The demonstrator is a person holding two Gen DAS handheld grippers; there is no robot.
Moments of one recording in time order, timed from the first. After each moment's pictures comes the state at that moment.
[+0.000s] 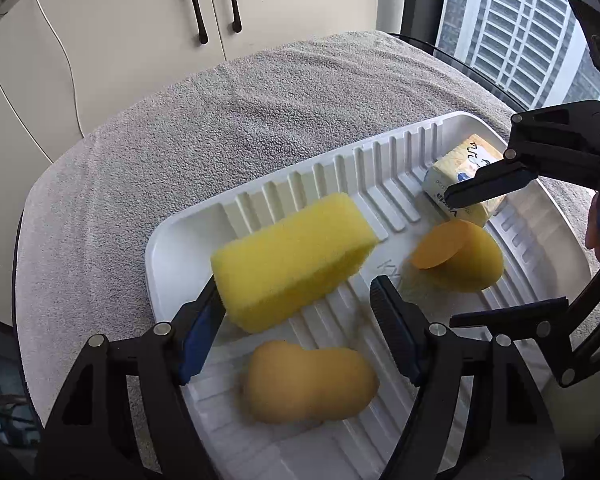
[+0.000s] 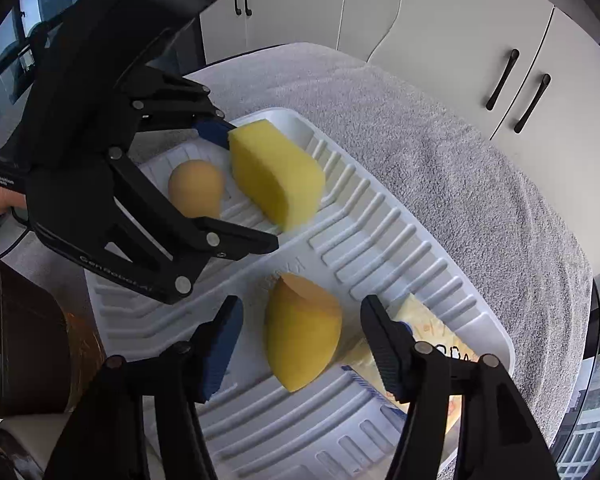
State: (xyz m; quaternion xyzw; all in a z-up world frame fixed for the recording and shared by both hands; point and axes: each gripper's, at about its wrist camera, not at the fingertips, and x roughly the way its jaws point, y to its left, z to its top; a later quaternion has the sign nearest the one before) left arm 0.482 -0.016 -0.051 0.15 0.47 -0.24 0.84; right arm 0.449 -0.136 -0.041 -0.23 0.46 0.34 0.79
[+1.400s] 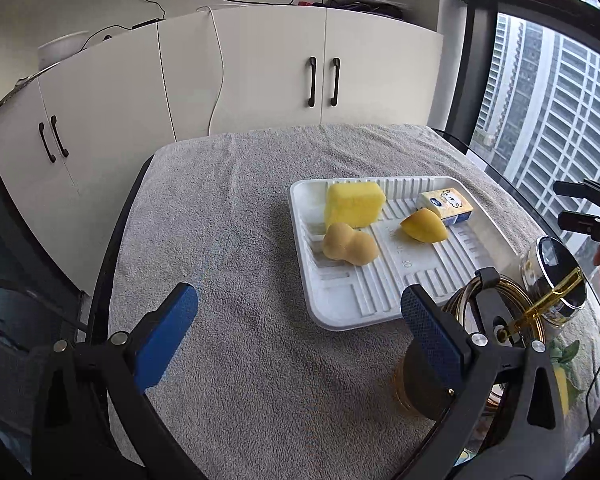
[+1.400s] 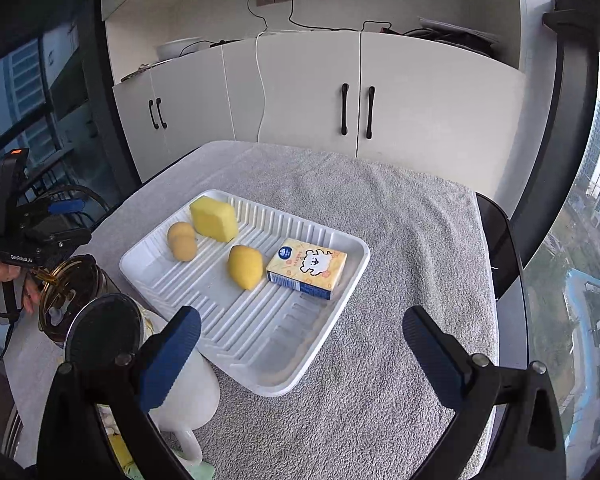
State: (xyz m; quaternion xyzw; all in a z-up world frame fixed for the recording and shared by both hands) left arm 0.311 0.090 0.020 0.03 0.36 -0.12 0.92; right arm 0.325 -0.272 0.043 -0.07 0.37 0.20 0.90
